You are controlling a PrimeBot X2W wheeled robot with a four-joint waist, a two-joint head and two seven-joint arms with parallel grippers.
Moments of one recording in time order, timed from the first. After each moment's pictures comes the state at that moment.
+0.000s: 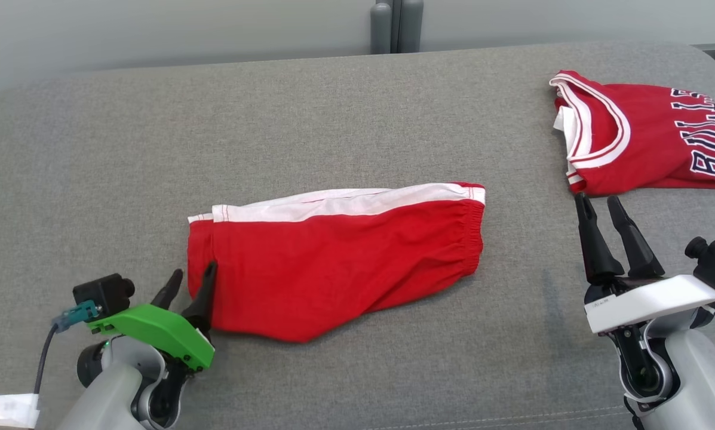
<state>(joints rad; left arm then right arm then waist) -0.35 0.23 -0.57 0.58 -1.06 -0.03 -0.18 -0.09 -0.20 0.19 0.16 0.69 0.12 -0.24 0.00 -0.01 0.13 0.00</state>
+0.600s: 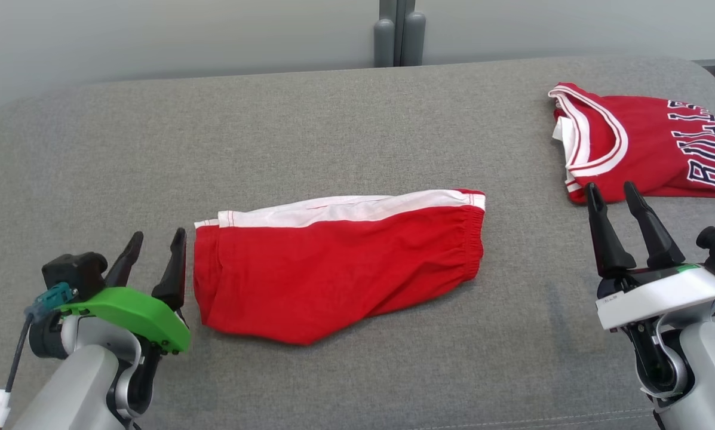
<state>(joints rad) -0.35 0.33 -0.55 0.43 -0.87 0.07 -0.24 -0.09 -0.26 0.19 0.11 0.59 0.10 -0.24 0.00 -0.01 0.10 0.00</state>
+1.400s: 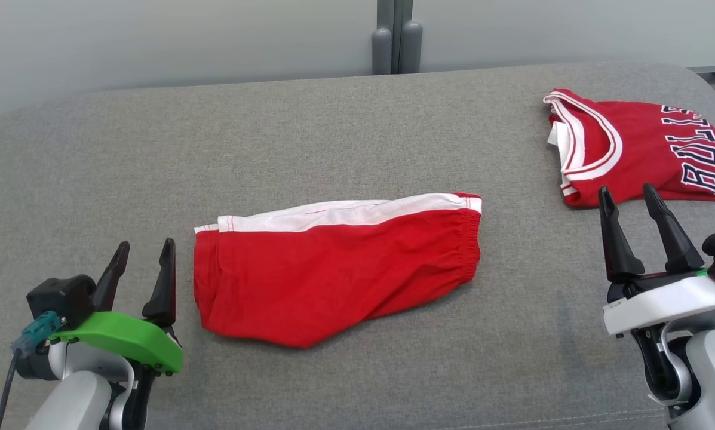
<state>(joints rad) -0.22 0.36 -0.45 0.26 -0.77 0.12 -0.25 -0.05 -0.28 0.18 0.04 0.46 0.00 -0.25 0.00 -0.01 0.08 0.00</state>
